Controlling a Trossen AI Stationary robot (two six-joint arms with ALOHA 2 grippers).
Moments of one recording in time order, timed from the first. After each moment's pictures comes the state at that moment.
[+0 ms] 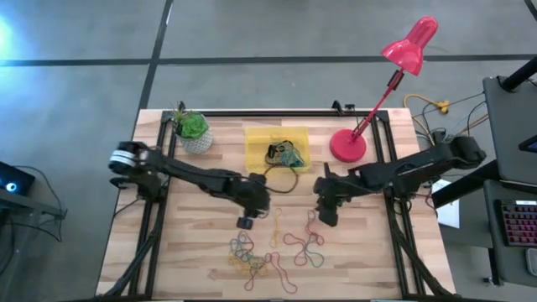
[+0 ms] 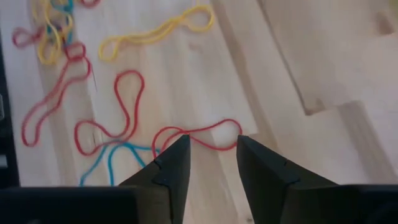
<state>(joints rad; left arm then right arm) -0.14 1.68 1.09 -0.35 0.02 0.11 0.20 1.31 0.79 -0.49 -0.04 0.62</state>
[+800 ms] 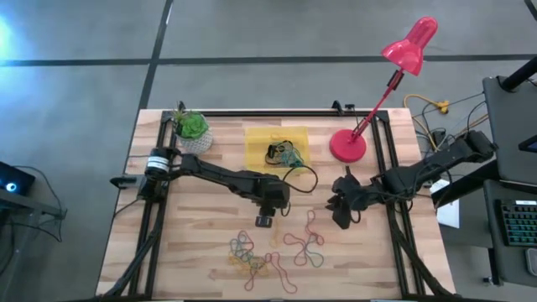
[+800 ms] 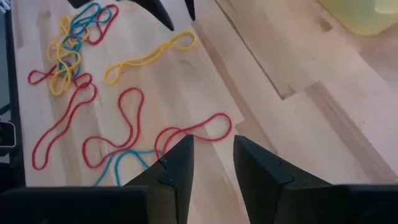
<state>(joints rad) -0.10 1.99 1.40 -0.53 0.01 0.05 0.39 1.07 0.65 -0.48 0.24 0.87</state>
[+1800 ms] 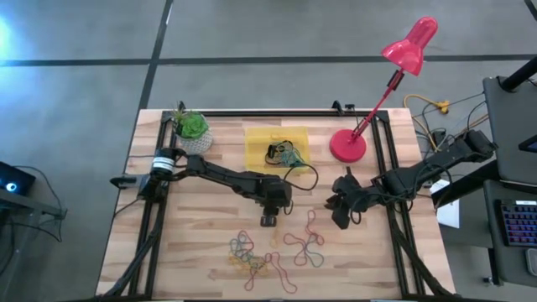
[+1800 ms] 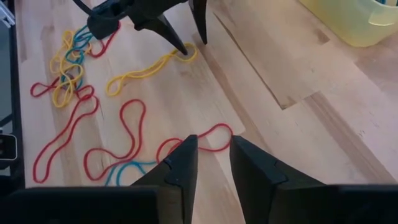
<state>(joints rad) -0.09 2.05 1.39 -0.46 0.01 -0.02 0.41 1.07 0.65 -0.45 0.29 0.88</state>
